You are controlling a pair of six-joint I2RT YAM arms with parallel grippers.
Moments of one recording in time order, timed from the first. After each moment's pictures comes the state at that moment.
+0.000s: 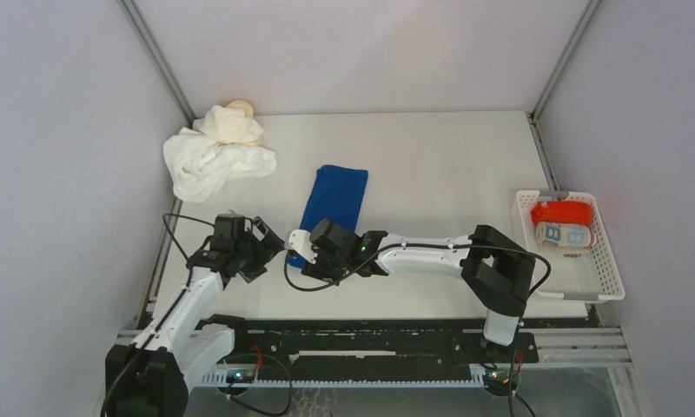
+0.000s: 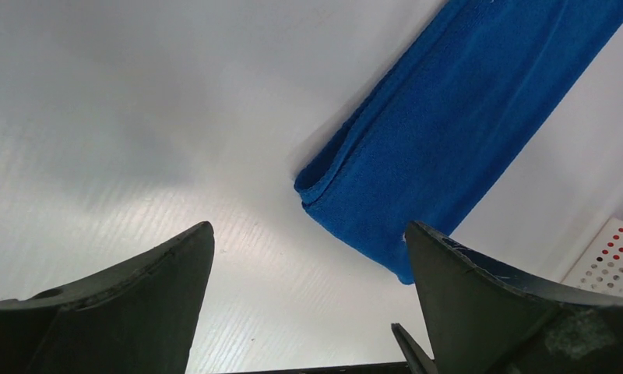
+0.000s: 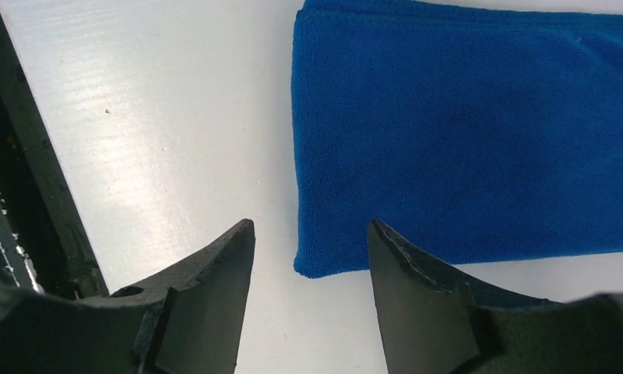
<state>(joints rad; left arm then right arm) -0.13 0.90 0.48 -0.52 0.10 -0.89 1.14 1.79 1.19 -0.27 -0.01 -0.22</state>
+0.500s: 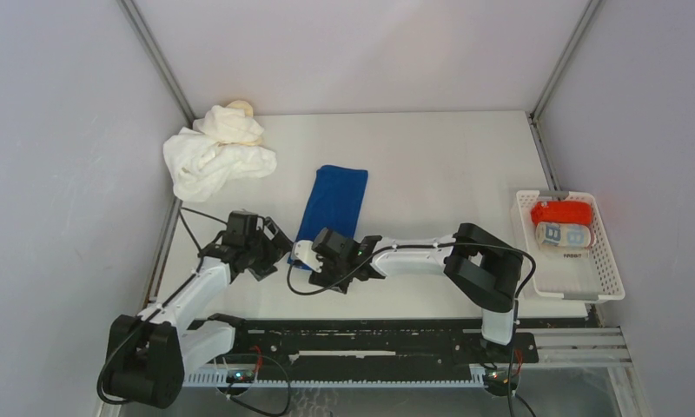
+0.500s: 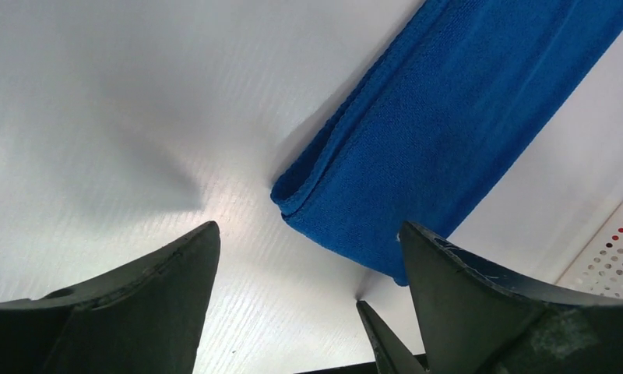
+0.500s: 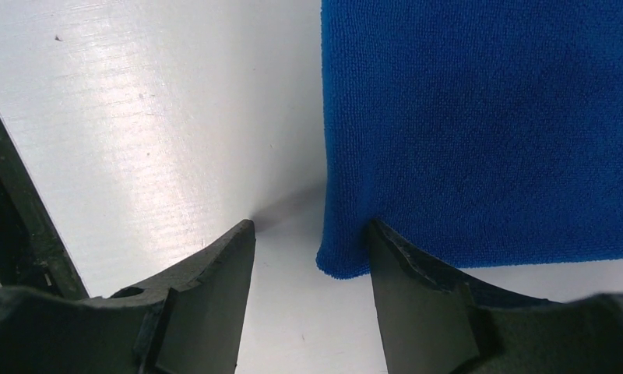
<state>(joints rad) -0.21 1.03 0.48 -0.42 0.11 -0.94 1.13 1.86 1.15 -0.29 -0.03 -0.21</state>
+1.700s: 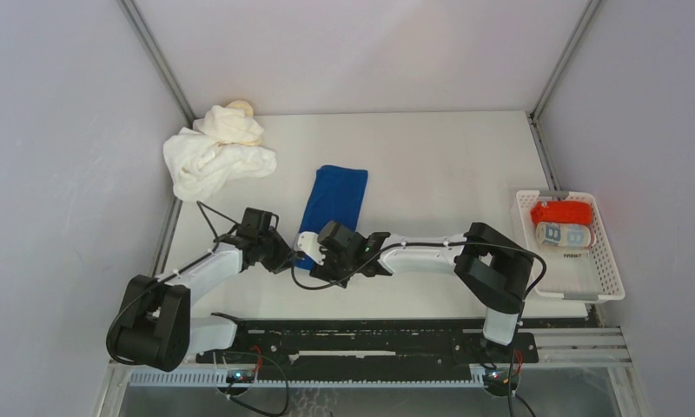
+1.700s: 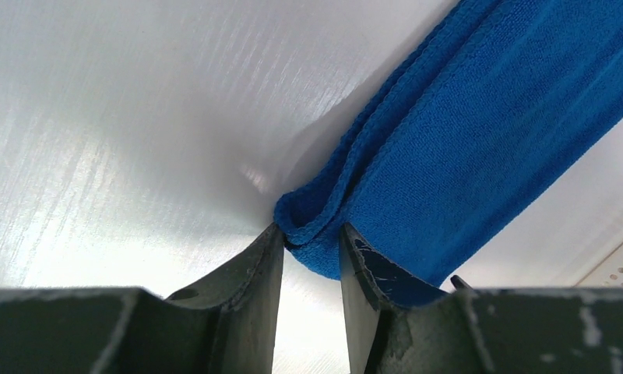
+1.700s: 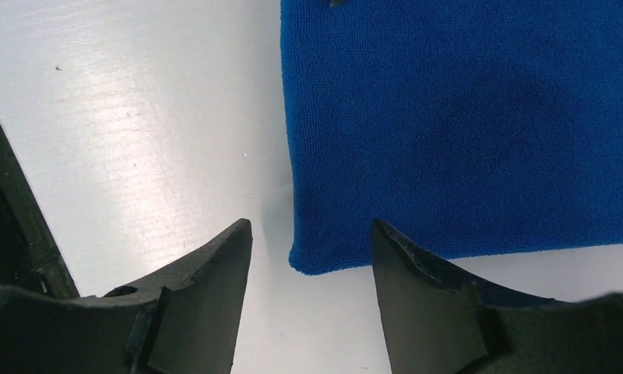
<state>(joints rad) -0.28 1.25 0.51 -0.35 0.11 -1.00 1.10 1.81 1.11 -0.22 -0.04 -0.21</state>
